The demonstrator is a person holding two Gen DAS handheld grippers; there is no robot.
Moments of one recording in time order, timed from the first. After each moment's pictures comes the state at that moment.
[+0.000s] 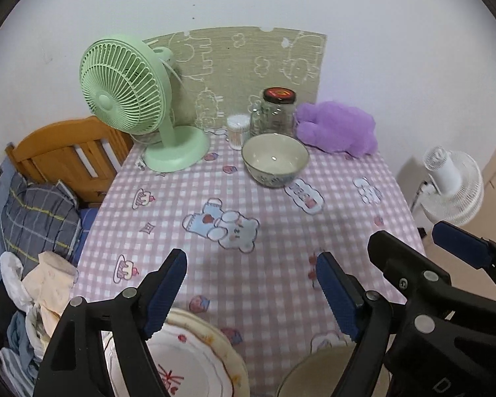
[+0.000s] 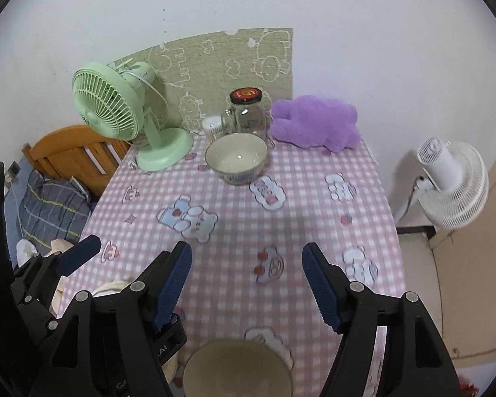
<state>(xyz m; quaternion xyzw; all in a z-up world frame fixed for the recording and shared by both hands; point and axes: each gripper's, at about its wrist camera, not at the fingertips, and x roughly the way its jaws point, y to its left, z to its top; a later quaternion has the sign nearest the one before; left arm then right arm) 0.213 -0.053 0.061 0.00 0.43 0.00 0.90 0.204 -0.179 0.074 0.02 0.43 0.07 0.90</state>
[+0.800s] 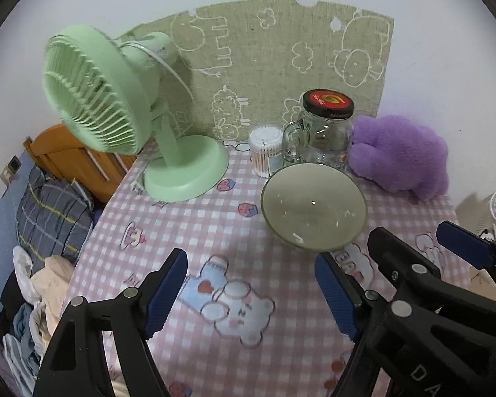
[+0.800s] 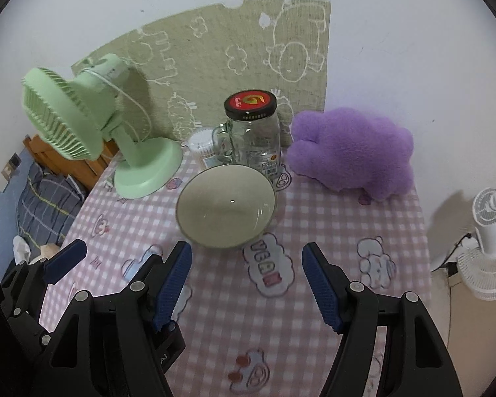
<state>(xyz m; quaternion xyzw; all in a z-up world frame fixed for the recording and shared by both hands) 0.367 -0.068 0.005 0.00 0.44 0.10 0.89 0.385 -0.183 0.013 0.01 0.44 0.12 0.89</state>
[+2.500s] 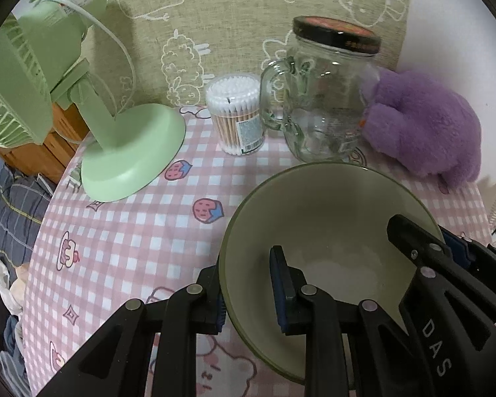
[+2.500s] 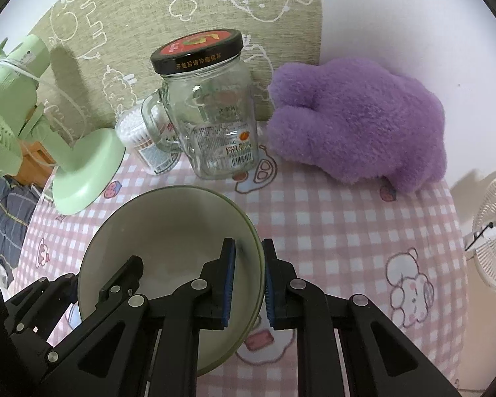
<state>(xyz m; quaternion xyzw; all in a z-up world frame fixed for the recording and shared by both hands) 0.443 -0.071 -0.076 0.00 0.50 0.06 0.87 0.466 -0.183 -0.071 0.02 0.48 0.07 0.87</state>
